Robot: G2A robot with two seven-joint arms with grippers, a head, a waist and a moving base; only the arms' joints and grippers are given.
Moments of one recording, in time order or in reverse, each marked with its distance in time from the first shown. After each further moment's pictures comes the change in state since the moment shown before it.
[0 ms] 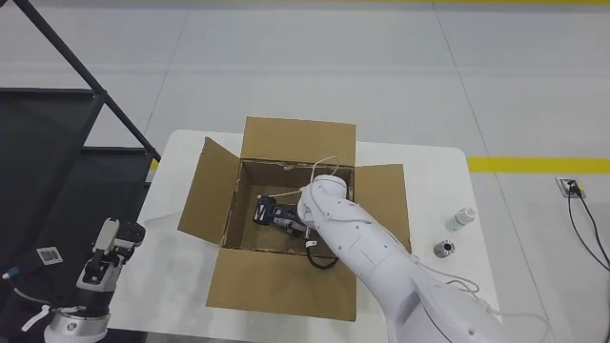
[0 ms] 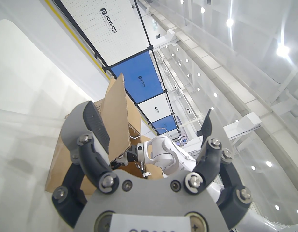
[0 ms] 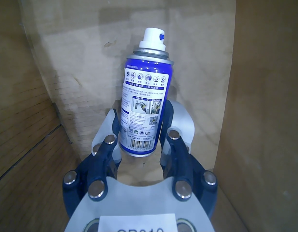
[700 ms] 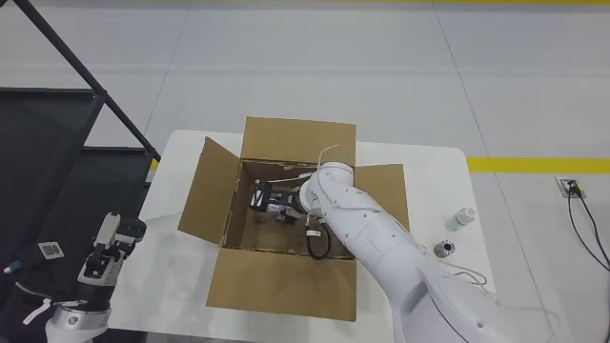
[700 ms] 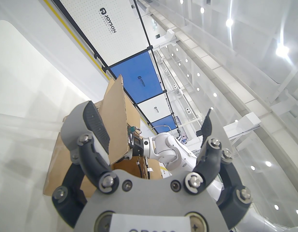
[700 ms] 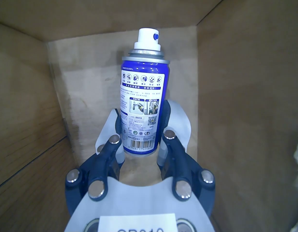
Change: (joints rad) left arm -0.032 0.006 0.010 0.006 0.002 0.024 -0.001; right arm 0.050 0.030 0.014 0.003 -0.018 -0.078 -0.232
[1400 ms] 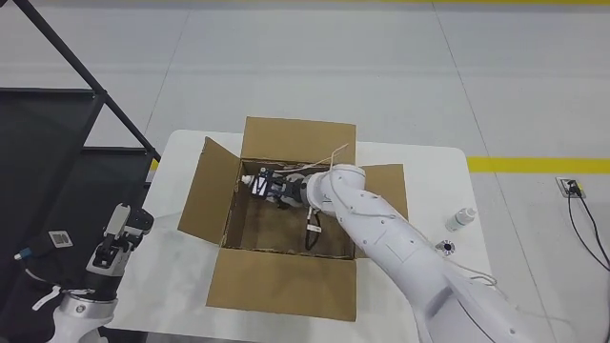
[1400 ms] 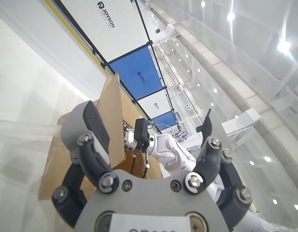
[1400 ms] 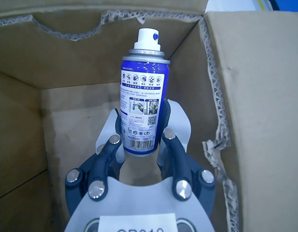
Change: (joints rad) left arm -0.047 0.009 0.023 0.009 0.020 0.030 -0.020; right arm -0.106 0.151 0.062 -0.295 -0.099 0.138 -0.230
